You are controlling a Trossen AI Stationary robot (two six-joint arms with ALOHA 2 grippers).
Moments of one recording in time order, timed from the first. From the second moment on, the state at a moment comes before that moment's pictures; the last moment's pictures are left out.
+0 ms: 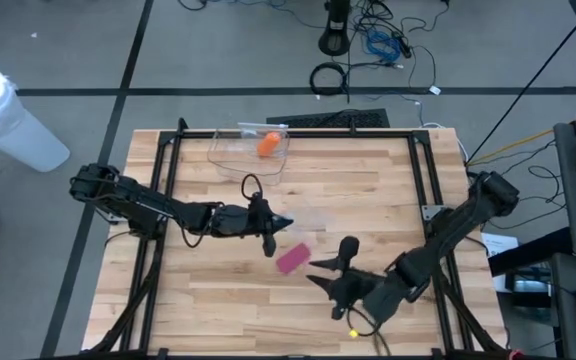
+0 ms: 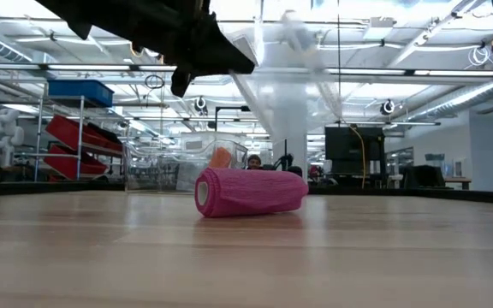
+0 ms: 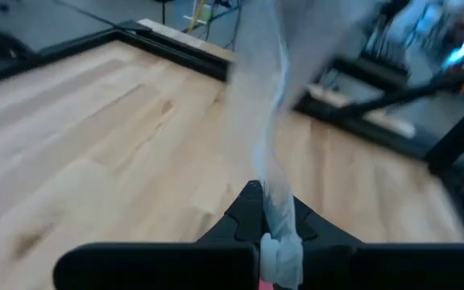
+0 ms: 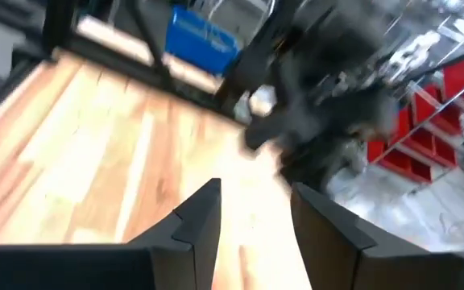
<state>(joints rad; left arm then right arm) -0.17 1.48 0.74 0.45 -0.33 -0.41 0.69 1.60 1.15 -0.02 0.94 -0.11</state>
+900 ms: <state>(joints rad) -0.20 1.48 0.74 0.57 -0.33 -0.81 0.54 1.92 1.15 0.12 1.31 -0.02</state>
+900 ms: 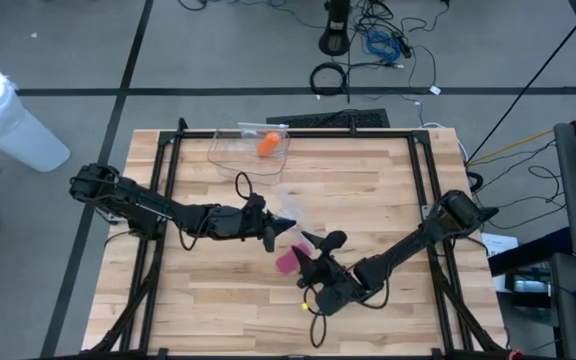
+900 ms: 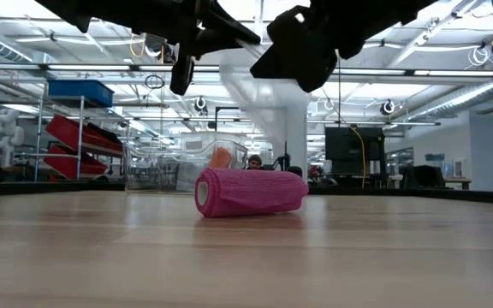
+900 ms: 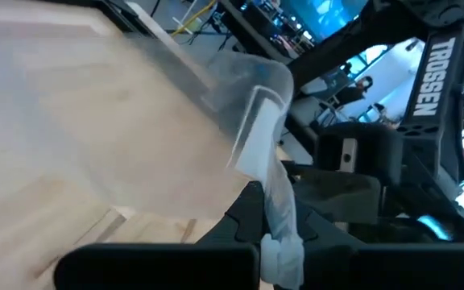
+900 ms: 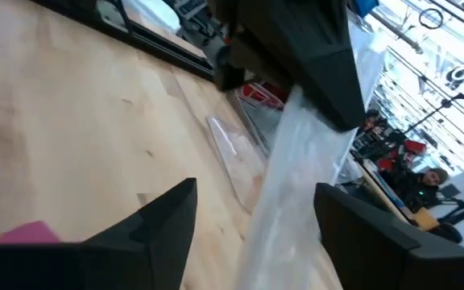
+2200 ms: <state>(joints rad) -0.26 1.48 0.74 0.69 -0.17 -0.36 0.57 1.78 1.15 -0.04 1.23 0.07</state>
